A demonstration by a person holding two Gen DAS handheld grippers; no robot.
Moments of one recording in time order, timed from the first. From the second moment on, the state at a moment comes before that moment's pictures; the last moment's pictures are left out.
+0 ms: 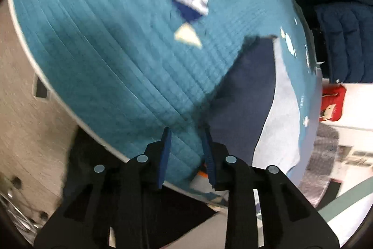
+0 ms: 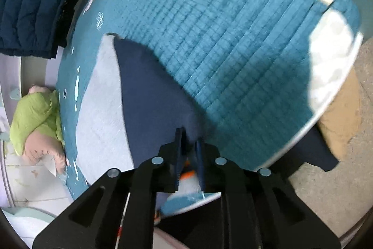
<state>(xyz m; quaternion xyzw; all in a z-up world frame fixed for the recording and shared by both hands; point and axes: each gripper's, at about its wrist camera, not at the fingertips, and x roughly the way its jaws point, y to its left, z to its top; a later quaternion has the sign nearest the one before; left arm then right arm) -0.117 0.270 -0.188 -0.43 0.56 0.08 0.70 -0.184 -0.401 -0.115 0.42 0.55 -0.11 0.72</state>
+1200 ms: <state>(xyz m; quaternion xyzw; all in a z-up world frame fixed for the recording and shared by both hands) 0.039 0.104 -0.113 -0.11 0.47 -0.12 0.87 -0.025 -0.178 -0.071 0.17 0.47 0.15 0.86</state>
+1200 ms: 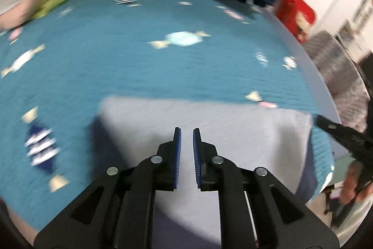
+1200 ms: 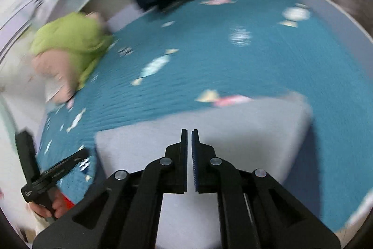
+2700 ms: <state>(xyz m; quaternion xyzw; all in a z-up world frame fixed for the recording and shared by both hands) 0.093 0.153 -0.200 -0.09 0.49 -0.02 0.87 0.018 -0.256 -0.146 0.13 0.50 0.09 0.85</state>
